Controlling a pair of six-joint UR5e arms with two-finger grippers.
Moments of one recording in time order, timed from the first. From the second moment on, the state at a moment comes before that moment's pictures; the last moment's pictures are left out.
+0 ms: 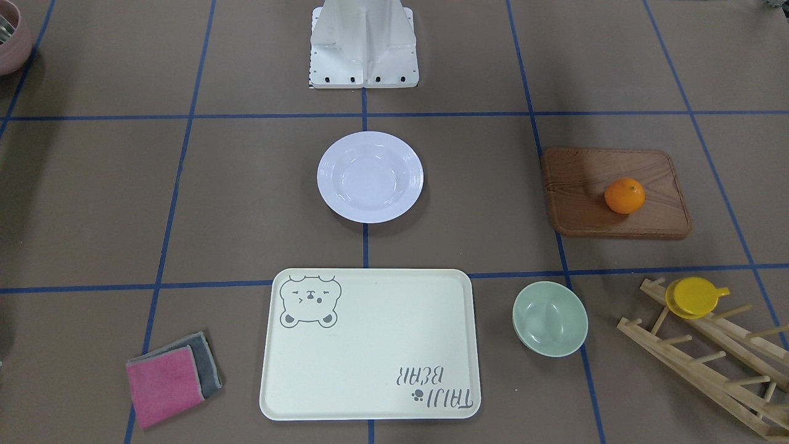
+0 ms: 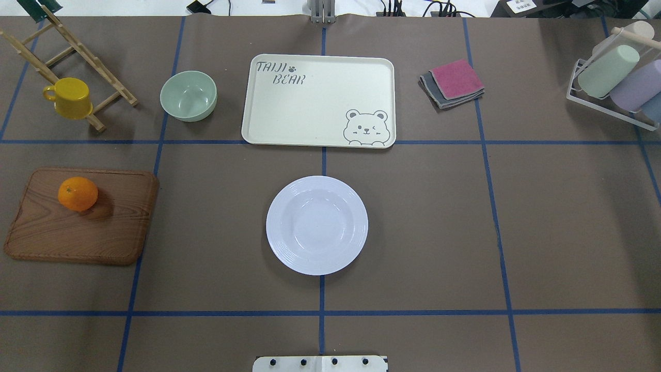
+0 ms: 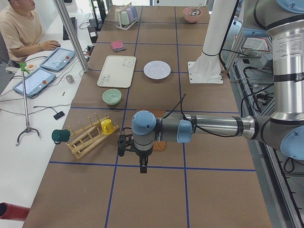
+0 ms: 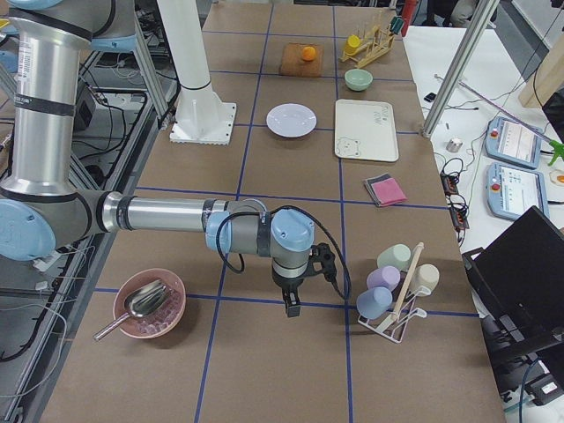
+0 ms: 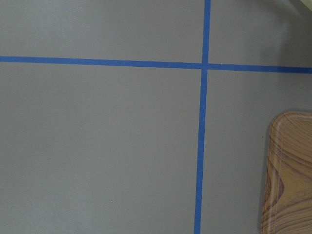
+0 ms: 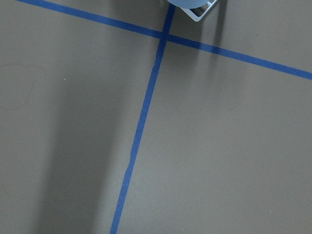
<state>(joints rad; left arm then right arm) -1.60 -1.40 -1.77 -1.59 -2.32 -0.07 1.60 -1.75 1.76 -1.63 2.30 -0.30</state>
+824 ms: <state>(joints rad) -1.59 -1.40 -1.84 -1.58 -2.37 -0.07 1.60 -1.74 1.76 -1.63 2.31 -0.30</state>
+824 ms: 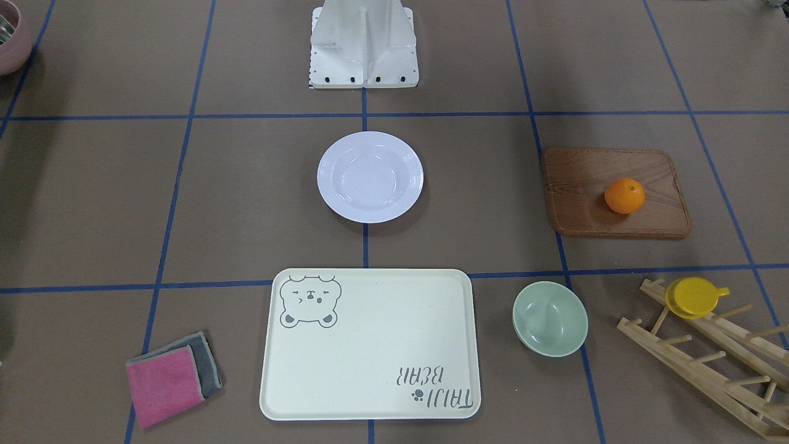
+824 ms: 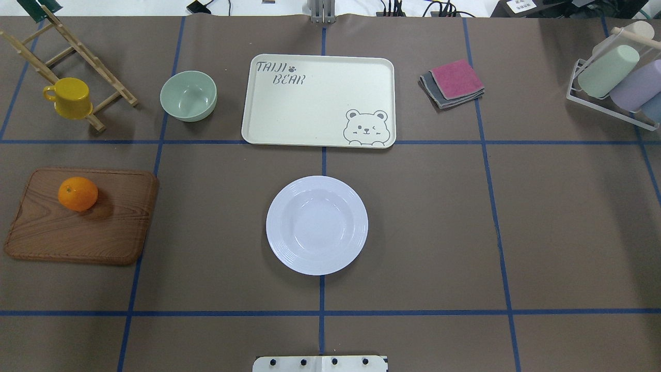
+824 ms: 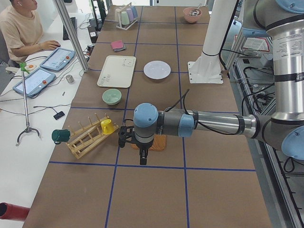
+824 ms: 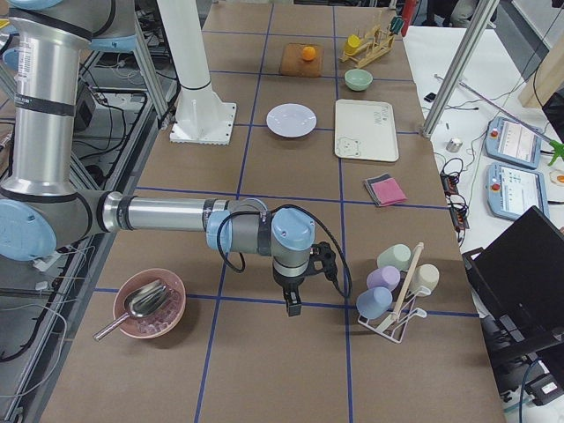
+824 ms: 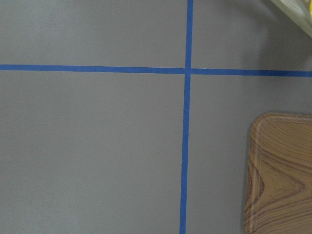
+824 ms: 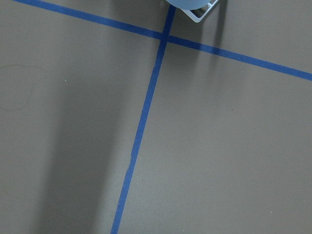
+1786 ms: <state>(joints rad) -1.40 -1.50 -1.86 -1.89 -2.45 -0.18 1.59 -1.72 1.77 -1.63 2.32 -0.26</state>
